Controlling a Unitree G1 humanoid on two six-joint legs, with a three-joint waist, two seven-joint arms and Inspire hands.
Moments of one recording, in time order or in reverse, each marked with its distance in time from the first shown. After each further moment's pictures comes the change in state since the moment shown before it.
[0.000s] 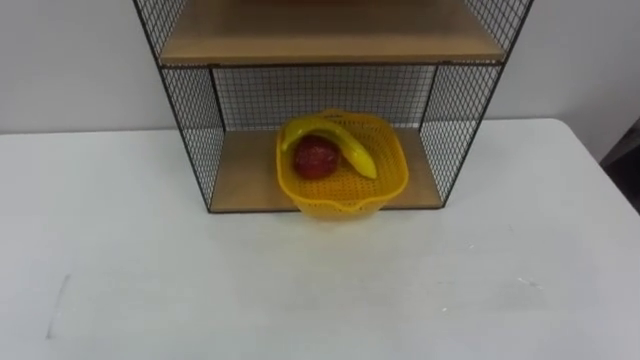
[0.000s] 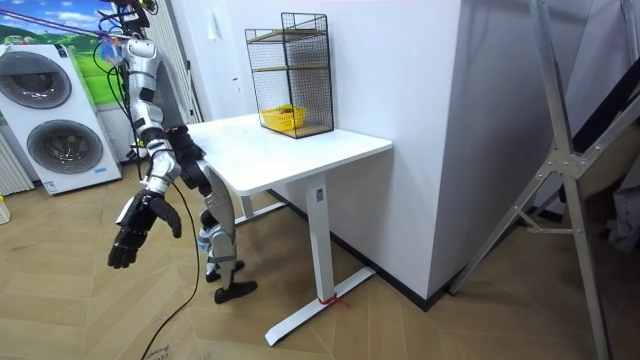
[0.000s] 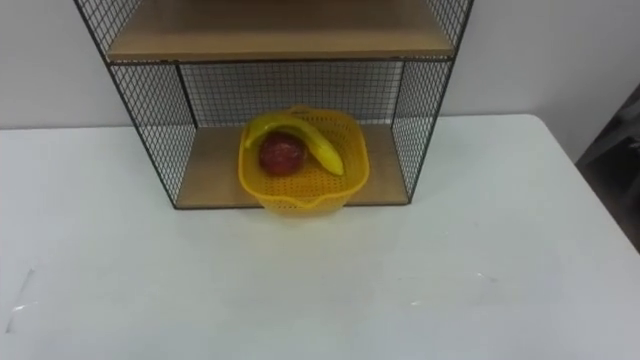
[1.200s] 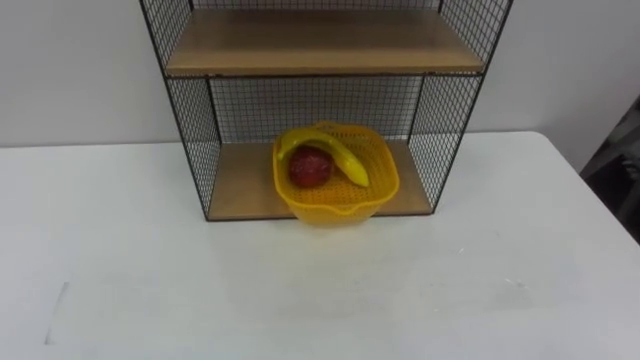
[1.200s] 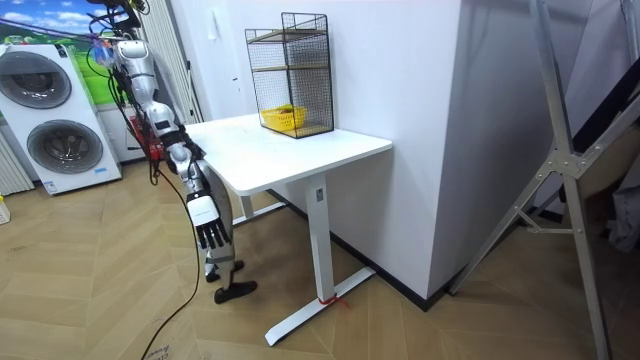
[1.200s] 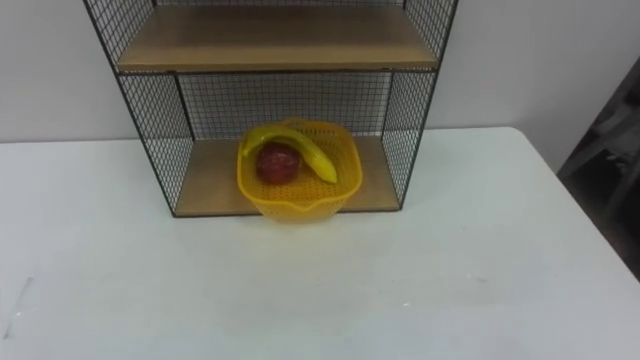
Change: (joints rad) left arm -0.106 -0.105 -0.509 0.210 1.106 0.373 -0.479; right arm -0.240 0.059 0.591 0.270 -1.080 0.354 0.561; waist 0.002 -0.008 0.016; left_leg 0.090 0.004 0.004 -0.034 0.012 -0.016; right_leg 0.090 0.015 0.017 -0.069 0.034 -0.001
